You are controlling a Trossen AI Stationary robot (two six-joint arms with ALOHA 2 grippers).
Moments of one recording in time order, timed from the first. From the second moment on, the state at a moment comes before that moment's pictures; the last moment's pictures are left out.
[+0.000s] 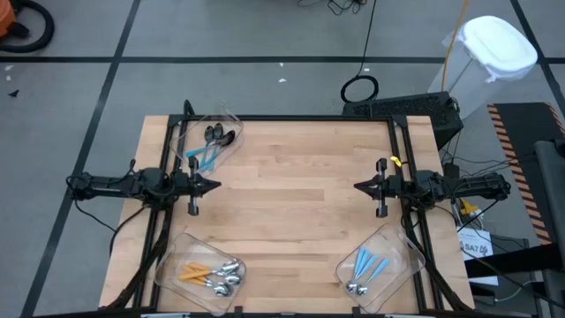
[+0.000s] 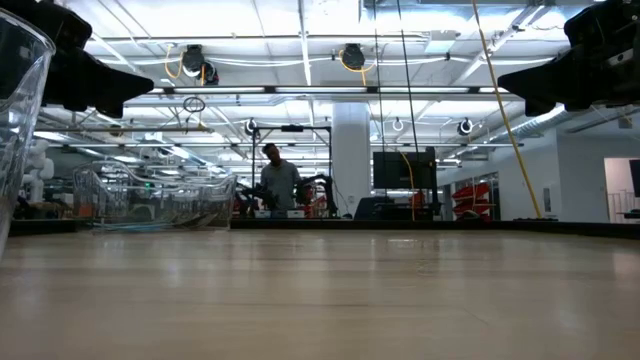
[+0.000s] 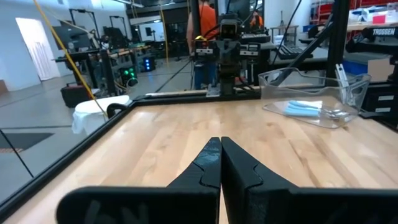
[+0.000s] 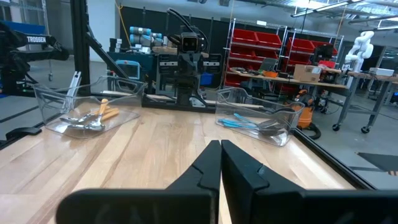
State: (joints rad) left arm -0.07 0.01 0.03 -0.02 -0.13 0.11; right arm 0.11 0.01 0.02 0.02 0.18 -0.12
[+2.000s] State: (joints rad) left arm -0.07 0.01 0.02 0.00 -0.13 0.10; right arm 0.11 0.07 0.02 0.01 0.08 -0.13
